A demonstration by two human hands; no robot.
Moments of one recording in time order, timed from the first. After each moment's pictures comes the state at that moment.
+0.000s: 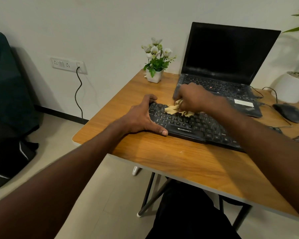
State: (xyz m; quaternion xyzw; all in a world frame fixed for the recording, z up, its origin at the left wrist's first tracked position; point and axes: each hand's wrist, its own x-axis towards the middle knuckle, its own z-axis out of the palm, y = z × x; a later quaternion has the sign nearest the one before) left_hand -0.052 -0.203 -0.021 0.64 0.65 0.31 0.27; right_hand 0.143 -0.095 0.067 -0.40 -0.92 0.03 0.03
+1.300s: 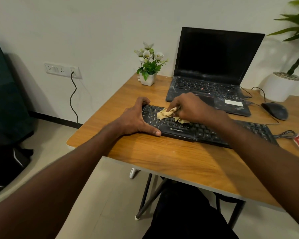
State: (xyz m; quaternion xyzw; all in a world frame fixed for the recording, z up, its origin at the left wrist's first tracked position) left_hand -0.051 -0.202 -0.021 0.63 0.65 0.31 0.27; right_hand 0.175 -0.111 0.052 -0.34 -0.93 0.10 0.11
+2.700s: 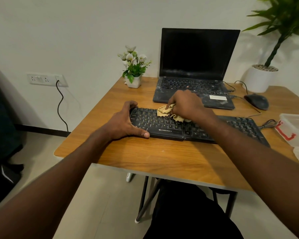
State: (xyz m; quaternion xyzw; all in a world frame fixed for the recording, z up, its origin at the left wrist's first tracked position) left_hand -0.049 -0.203 -0.021 0.64 0.64 0.31 0.28; right_hand 0.193 -0.105 0.049 -0.50 -0.85 0.06 0.13
